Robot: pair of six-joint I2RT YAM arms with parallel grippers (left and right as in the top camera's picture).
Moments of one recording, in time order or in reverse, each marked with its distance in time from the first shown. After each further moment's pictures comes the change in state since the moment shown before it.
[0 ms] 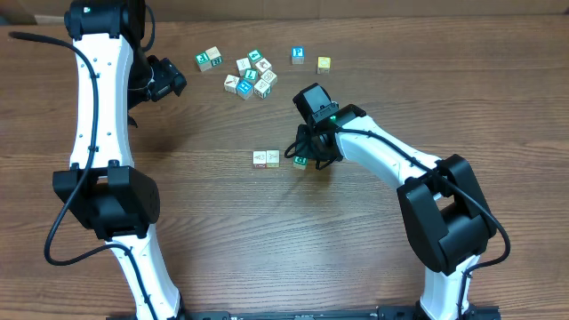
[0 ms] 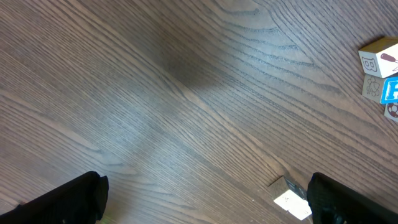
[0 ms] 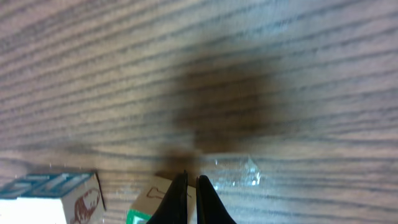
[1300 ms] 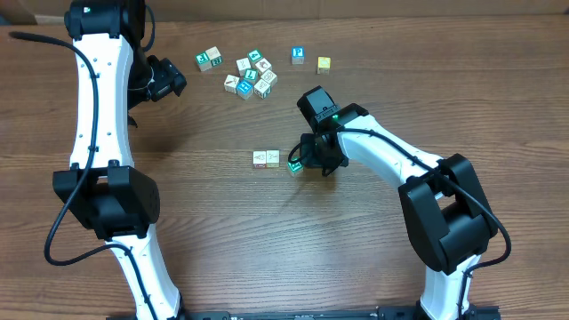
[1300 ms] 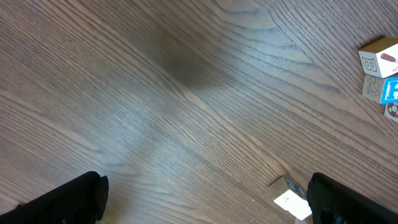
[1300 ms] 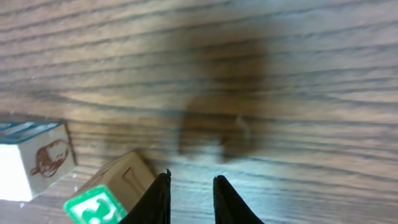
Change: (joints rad) left arm 0.000 0.000 0.000 0.000 0.000 0.000; right arm -0.008 0.000 -0.002 -0.103 -0.071 -0.108
